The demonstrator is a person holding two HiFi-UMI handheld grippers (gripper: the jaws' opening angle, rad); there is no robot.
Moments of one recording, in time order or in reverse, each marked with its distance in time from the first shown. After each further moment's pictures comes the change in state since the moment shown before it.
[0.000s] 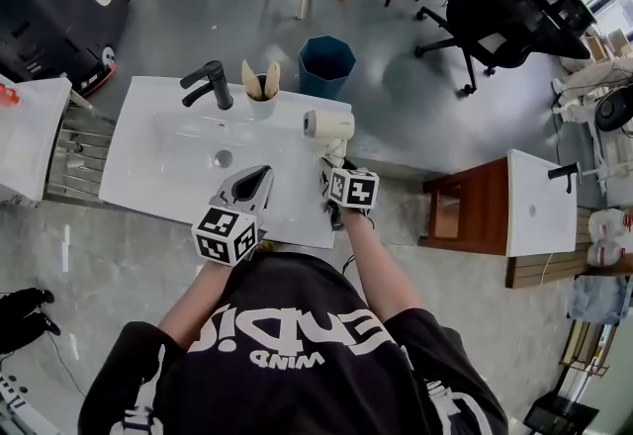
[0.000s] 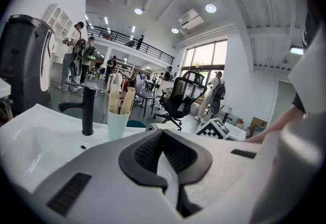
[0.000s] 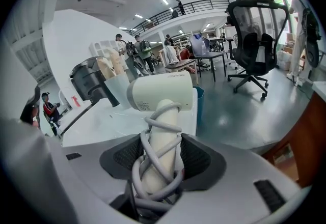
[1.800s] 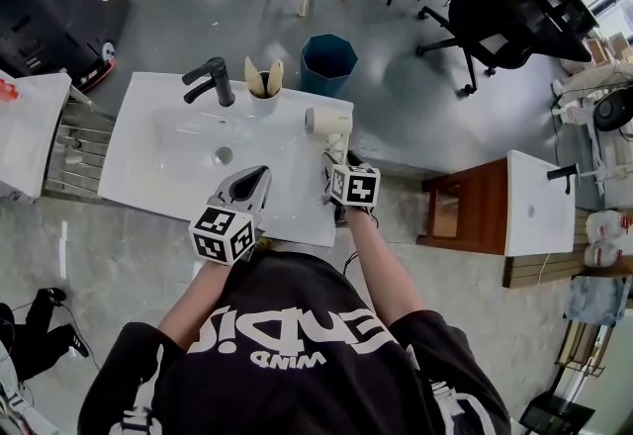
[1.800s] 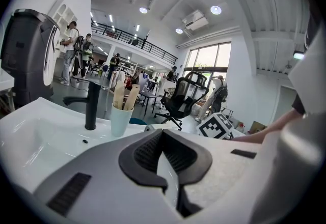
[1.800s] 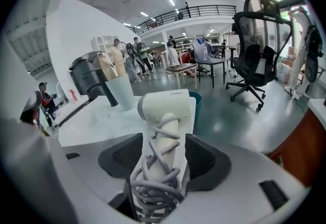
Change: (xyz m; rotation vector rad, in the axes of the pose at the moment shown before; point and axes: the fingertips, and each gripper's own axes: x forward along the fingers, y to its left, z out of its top) left arm -0.007 0.009 -0.007 -0.049 0.007 0.008; right arm -0.014 0.001 0.018 -0.089 -0.001 -0.076
